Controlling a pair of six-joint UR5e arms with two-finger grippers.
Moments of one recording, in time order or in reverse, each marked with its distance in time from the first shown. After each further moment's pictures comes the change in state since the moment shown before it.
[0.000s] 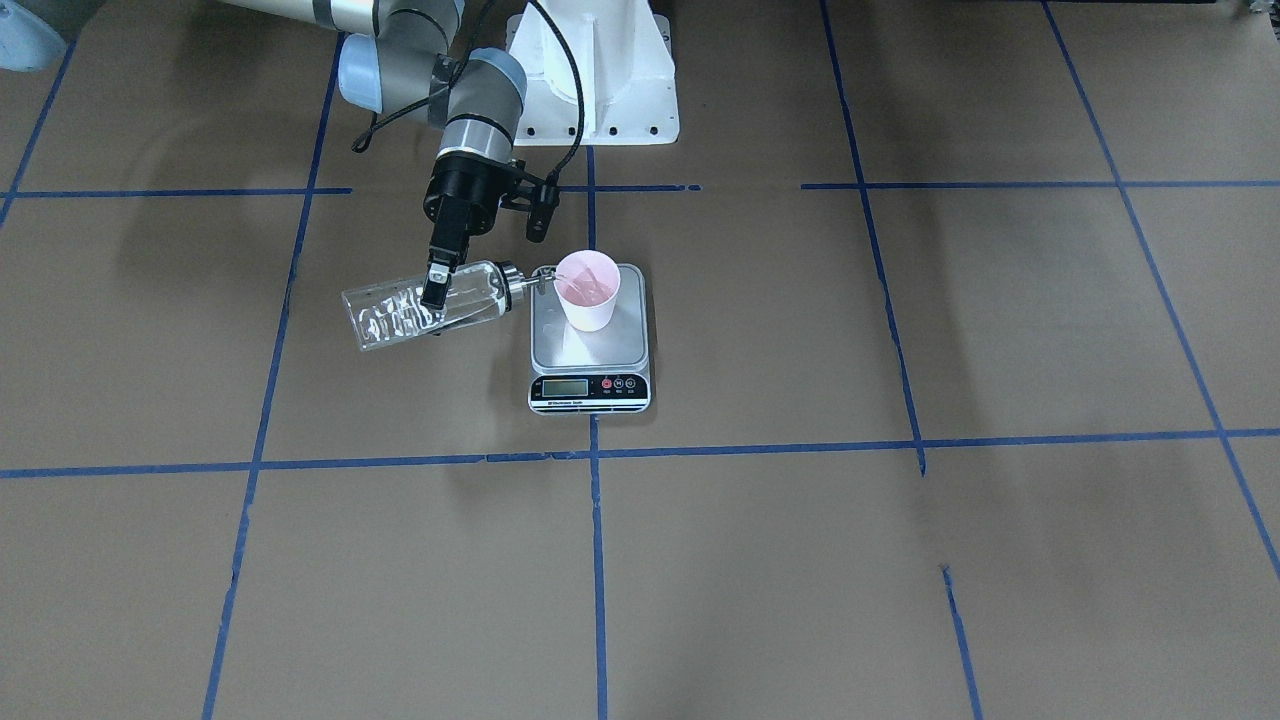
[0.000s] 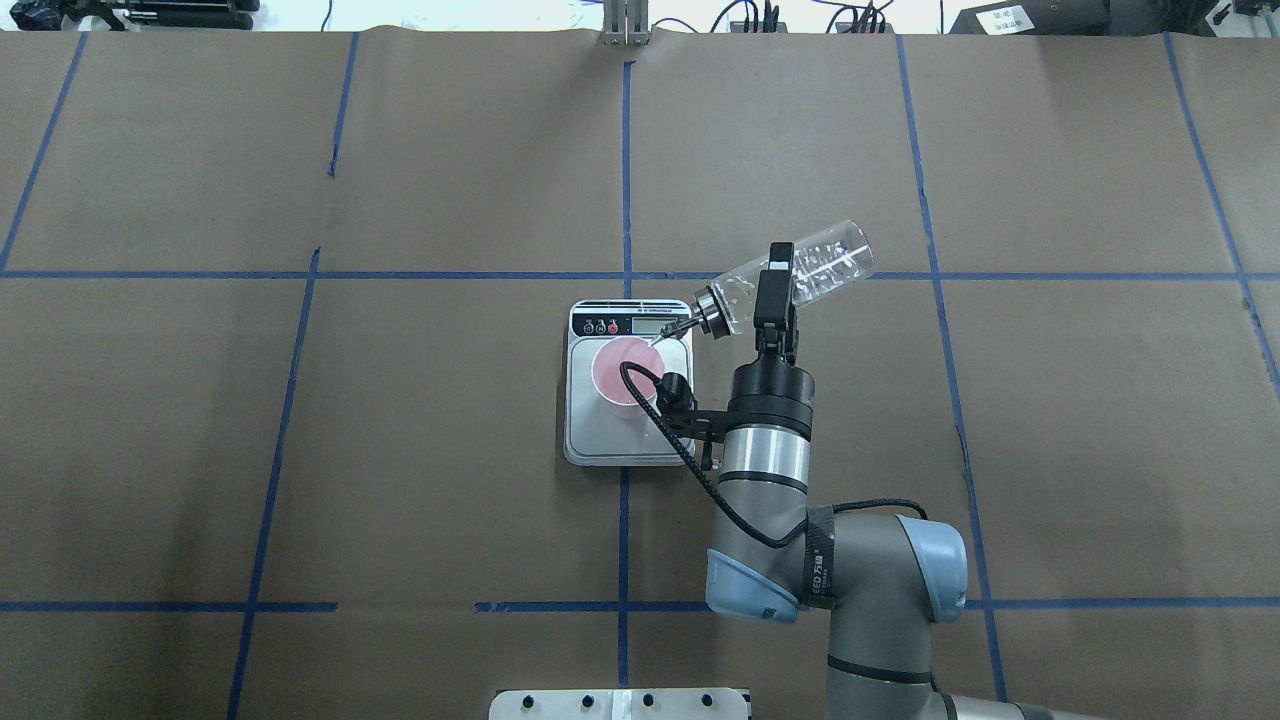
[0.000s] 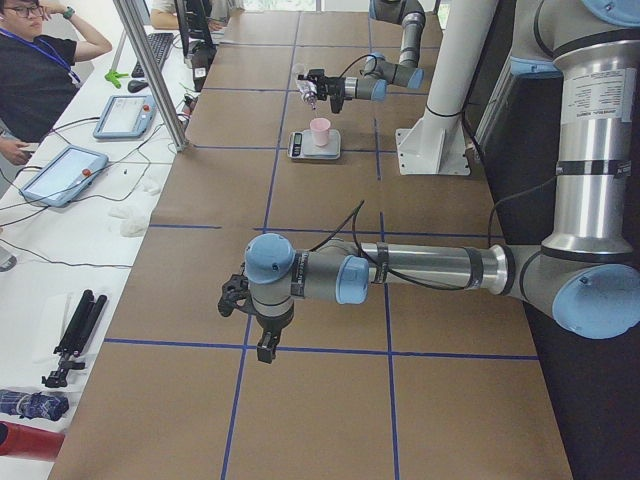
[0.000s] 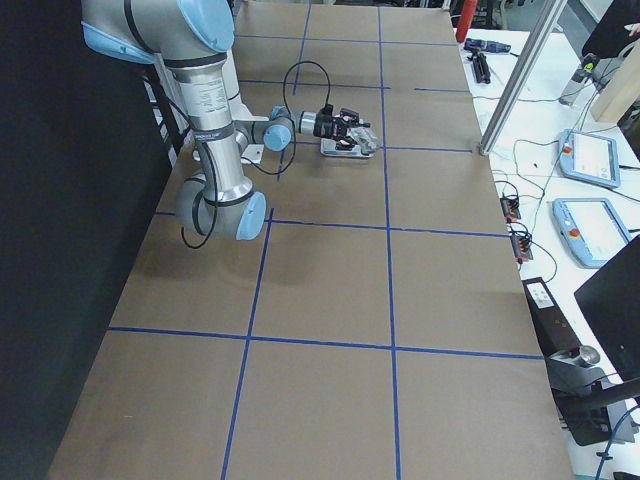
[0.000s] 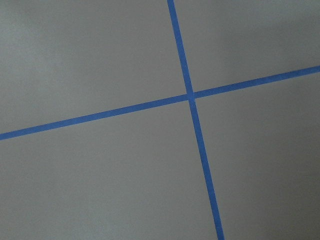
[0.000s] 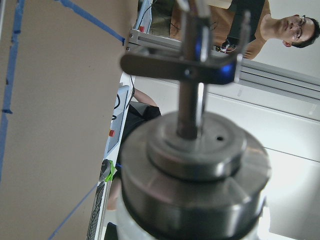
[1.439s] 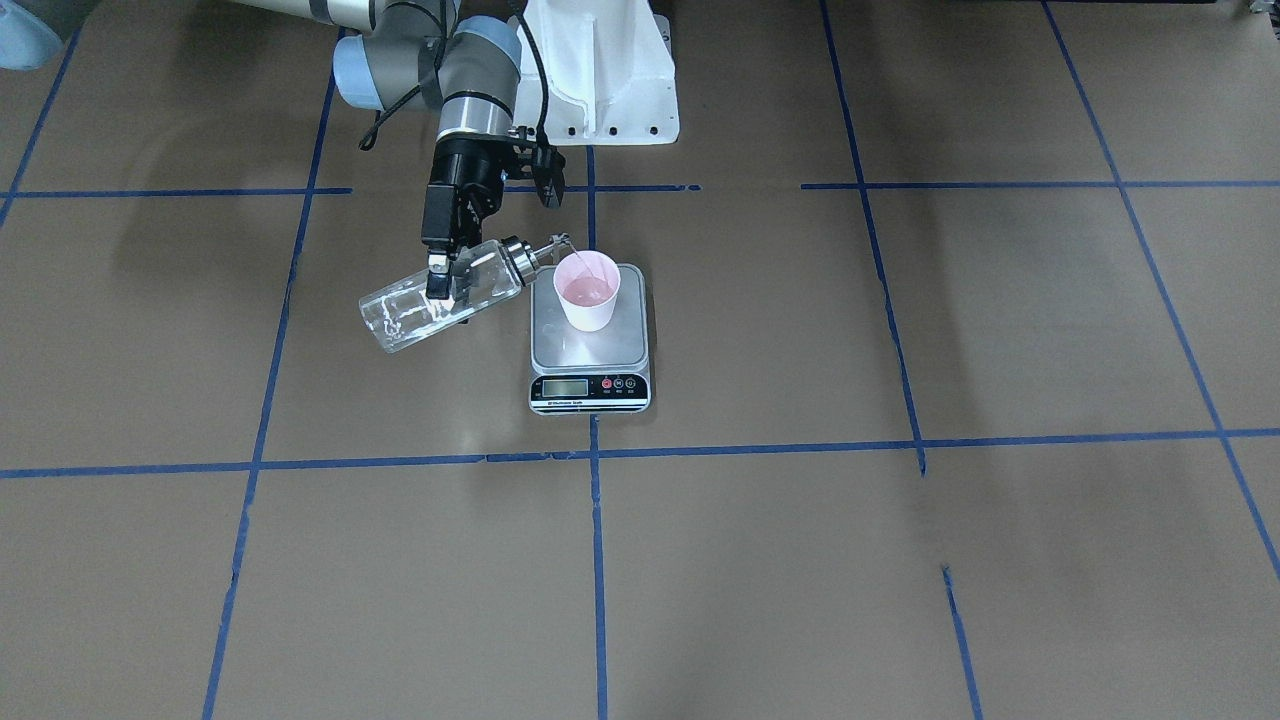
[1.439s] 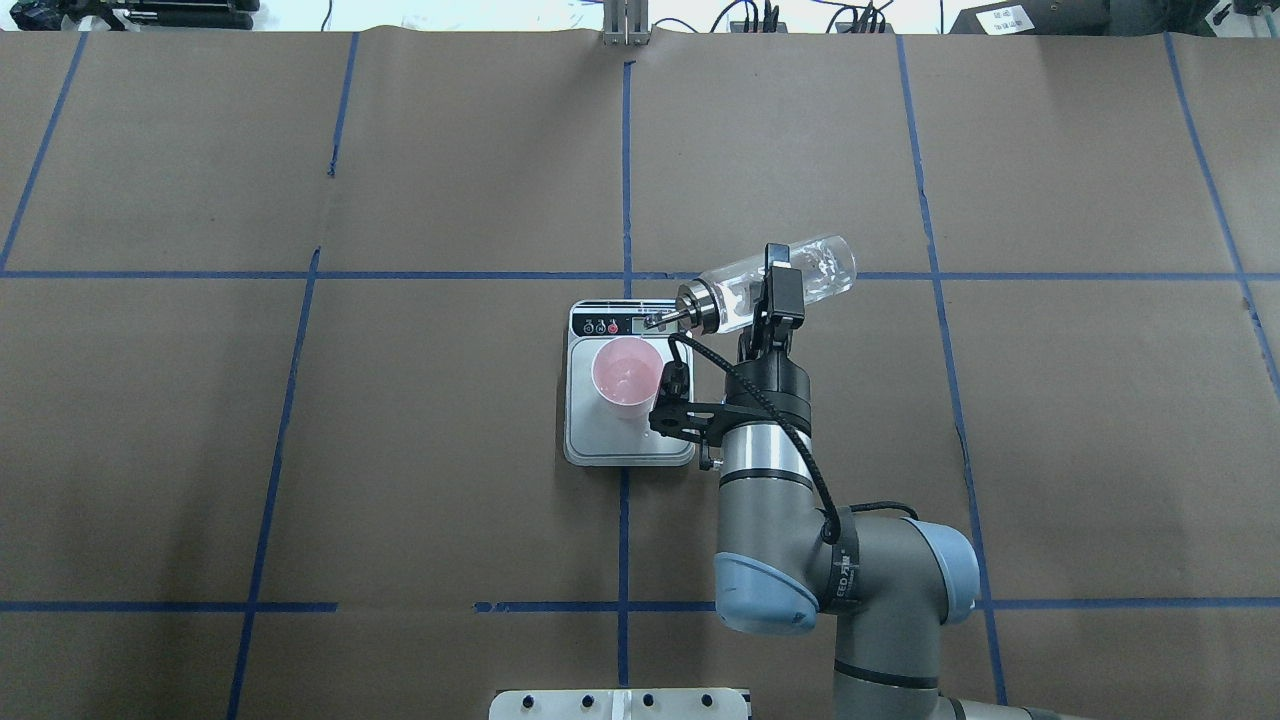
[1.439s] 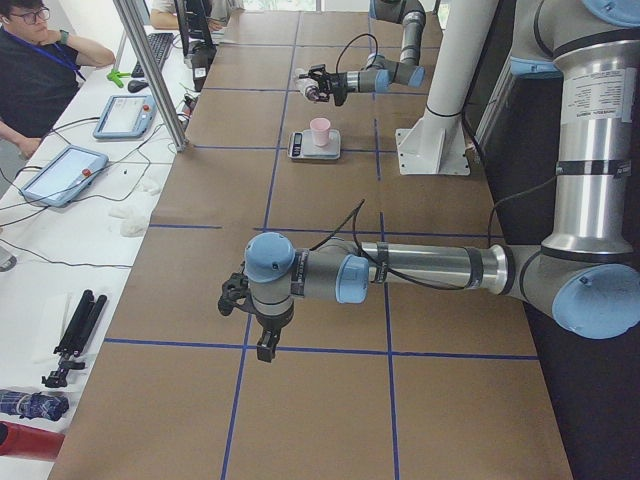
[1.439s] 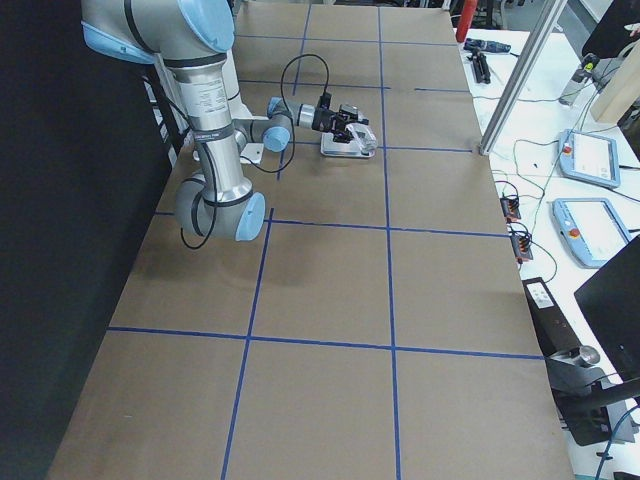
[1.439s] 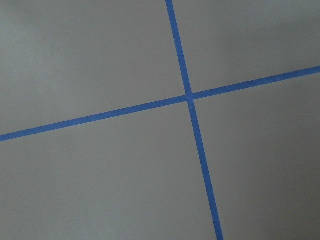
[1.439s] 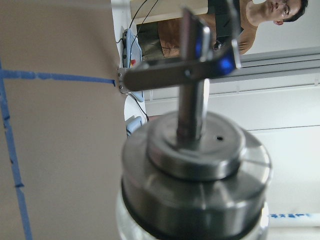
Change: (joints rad) left arm 0.001 0.000 -0.004 0.000 -0.001 0.000; right arm -0.003 -0.014 0.026 0.341 0.138 0.082
